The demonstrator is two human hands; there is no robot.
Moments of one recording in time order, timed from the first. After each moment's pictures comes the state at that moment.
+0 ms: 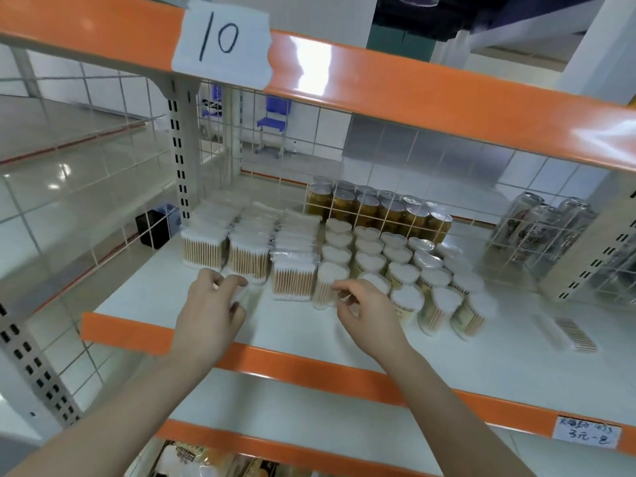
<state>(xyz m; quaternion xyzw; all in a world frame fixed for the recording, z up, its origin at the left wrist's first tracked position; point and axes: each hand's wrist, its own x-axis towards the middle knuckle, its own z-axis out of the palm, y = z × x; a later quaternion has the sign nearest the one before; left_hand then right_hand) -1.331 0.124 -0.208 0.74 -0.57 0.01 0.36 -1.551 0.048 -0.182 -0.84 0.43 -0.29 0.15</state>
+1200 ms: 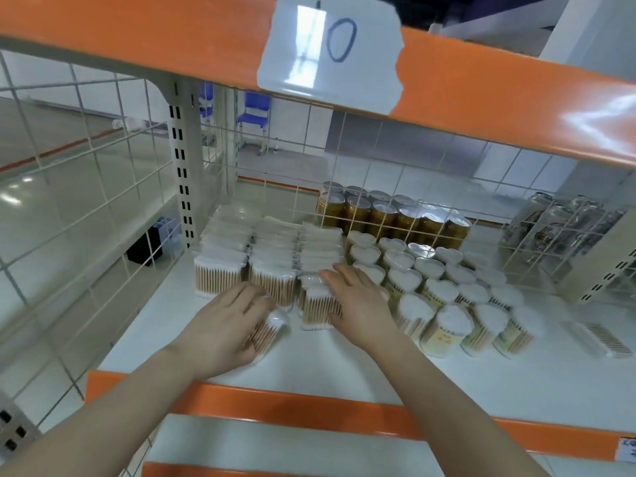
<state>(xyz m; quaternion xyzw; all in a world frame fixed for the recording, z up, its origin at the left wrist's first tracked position) -1.239 0.065 -0.227 0.51 -0.82 0.15 0.21 -1.464 -0.001 -0.183 -0.88 0.46 -0.10 -0.01</state>
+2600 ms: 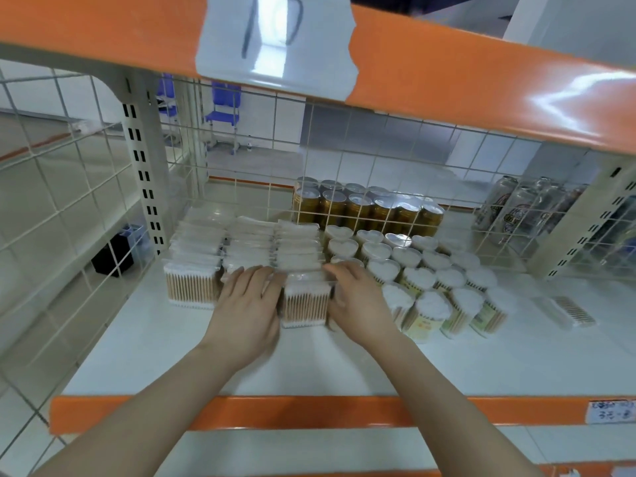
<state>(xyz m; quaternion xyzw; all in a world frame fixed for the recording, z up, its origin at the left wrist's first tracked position) -1.295 0.038 -0.220 0.57 -0.75 0.19 0.27 -1.483 -0.001 -0.189 -0.83 0.50 -0.24 0.03</state>
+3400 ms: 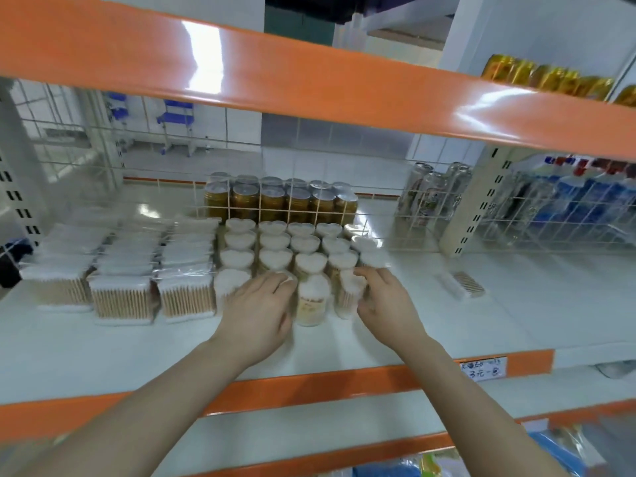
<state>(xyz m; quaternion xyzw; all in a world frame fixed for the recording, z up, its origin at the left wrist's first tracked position) -1.476 0.037 -0.191 0.51 -0.82 0.09 0.24 -1.697 0.014 -0.182 -0.76 0.59 -0.25 0.03</state>
